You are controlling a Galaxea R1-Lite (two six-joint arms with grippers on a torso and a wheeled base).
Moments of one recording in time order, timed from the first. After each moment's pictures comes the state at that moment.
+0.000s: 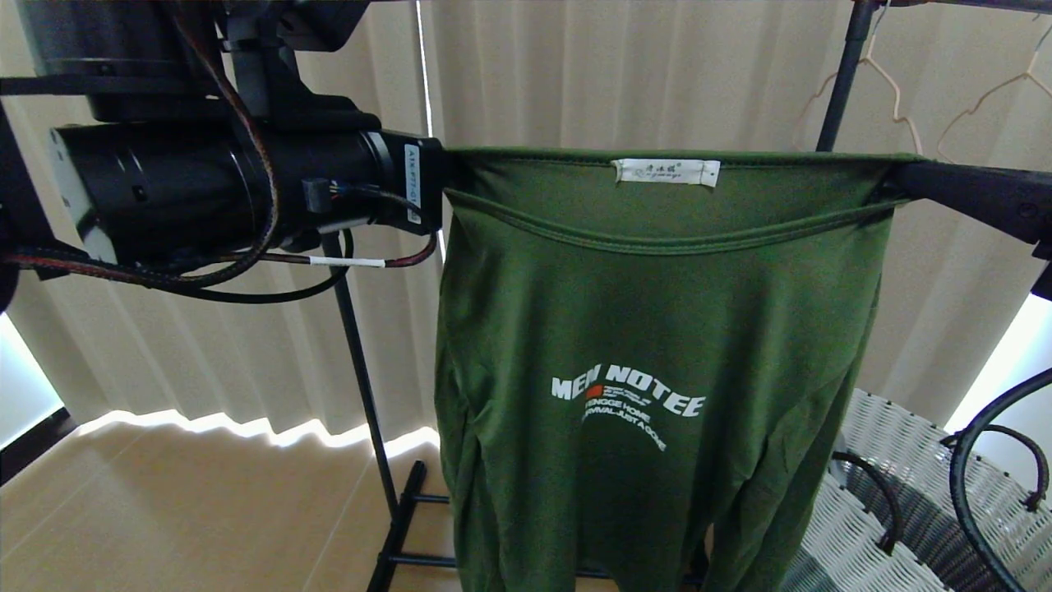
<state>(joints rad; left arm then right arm) -0.60 1.58 -1.33 -0.15 0.05 0.07 0.38 1.16 -0.94 -0.23 0.18 0.04</state>
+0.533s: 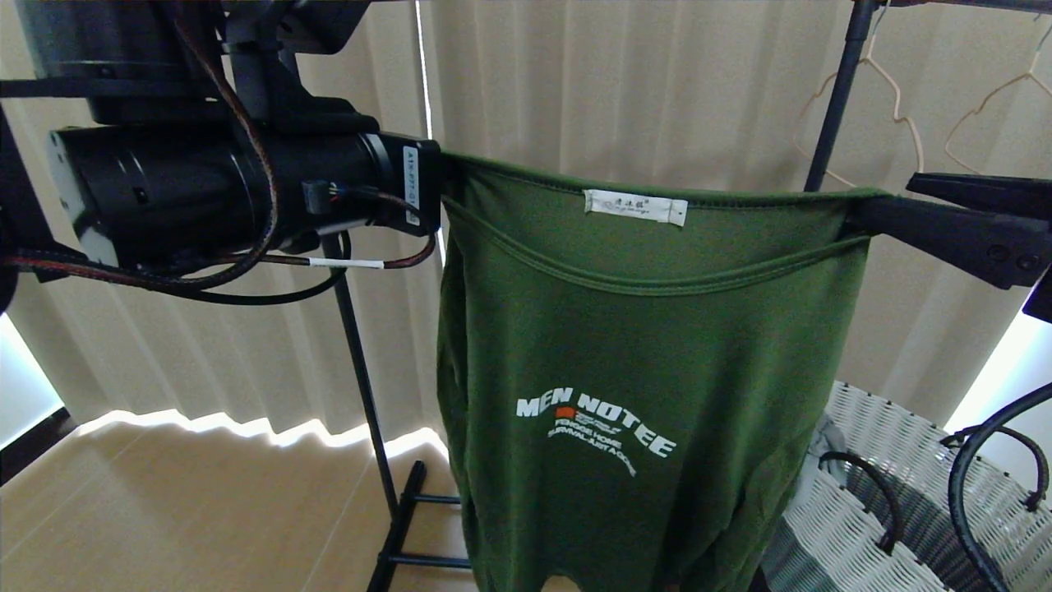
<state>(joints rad) -0.60 1.58 -1.33 -0.15 0.07 0.07 0.38 1.16 -0.91 -0.22 0.18 0.04</state>
